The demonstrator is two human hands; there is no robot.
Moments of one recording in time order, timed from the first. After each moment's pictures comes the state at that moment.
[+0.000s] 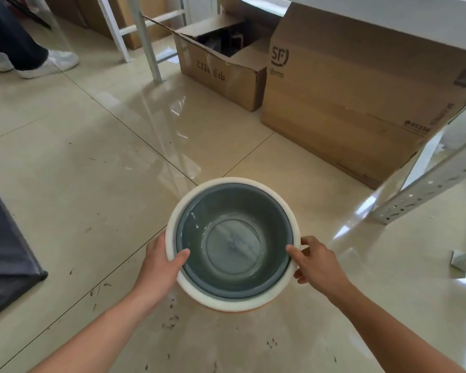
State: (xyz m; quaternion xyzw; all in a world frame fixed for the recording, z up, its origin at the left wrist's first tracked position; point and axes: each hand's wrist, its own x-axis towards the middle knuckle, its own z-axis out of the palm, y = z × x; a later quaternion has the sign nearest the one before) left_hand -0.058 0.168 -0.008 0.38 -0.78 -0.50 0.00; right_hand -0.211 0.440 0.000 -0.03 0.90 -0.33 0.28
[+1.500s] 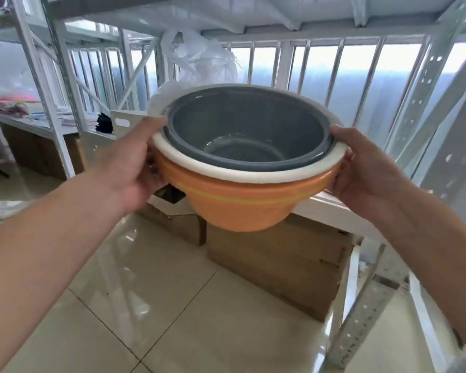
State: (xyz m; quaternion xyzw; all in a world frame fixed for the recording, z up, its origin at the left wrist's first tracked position) left_hand -0.325 0.182 0.376 0.11 -0.57 -0.79 0.19; right_hand -0.408 0.480 0.378 -0.09 0.55 -0.83 0.06
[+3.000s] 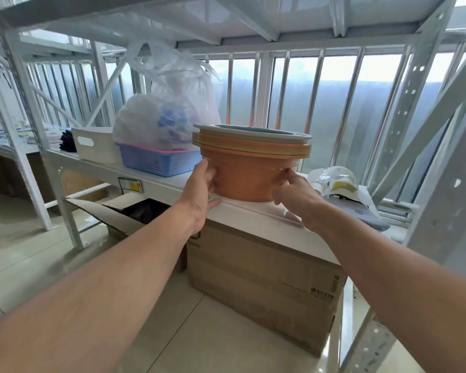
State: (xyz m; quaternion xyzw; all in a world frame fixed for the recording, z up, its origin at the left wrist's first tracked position) left_hand -0.515 0.248 0.309 0.03 -0.63 -0.77 0.10; right_hand -0.533 0.444 0.335 -0.06 0.87 -0.49 0.00
